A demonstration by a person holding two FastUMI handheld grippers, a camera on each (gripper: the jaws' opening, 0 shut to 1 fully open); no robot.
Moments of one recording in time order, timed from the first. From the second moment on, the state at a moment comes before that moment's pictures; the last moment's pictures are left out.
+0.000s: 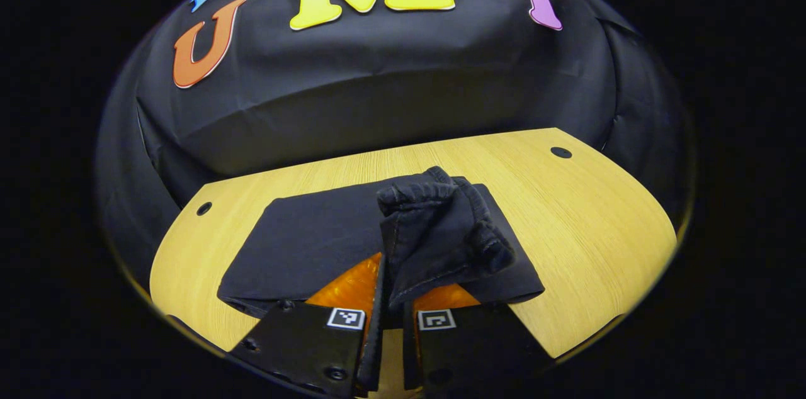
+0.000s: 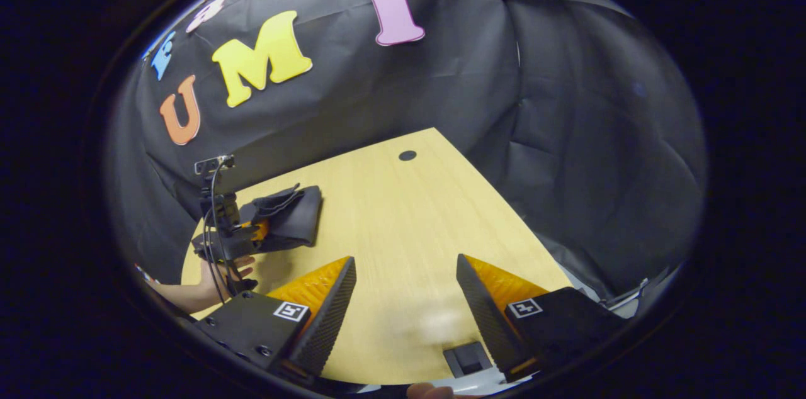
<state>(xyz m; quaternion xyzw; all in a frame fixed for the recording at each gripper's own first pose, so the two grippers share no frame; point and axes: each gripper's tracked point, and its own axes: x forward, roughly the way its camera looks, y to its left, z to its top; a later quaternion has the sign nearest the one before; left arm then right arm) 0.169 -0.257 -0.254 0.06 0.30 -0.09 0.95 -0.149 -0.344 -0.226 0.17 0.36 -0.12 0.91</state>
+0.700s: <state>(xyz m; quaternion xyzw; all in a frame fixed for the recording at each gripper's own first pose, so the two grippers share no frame) 0.141 -0.204 -0.066 -0.04 0.16 -0.10 0.98 -0.069 -0.244 -0.160 0.12 0.28 -0.01 0.95</state>
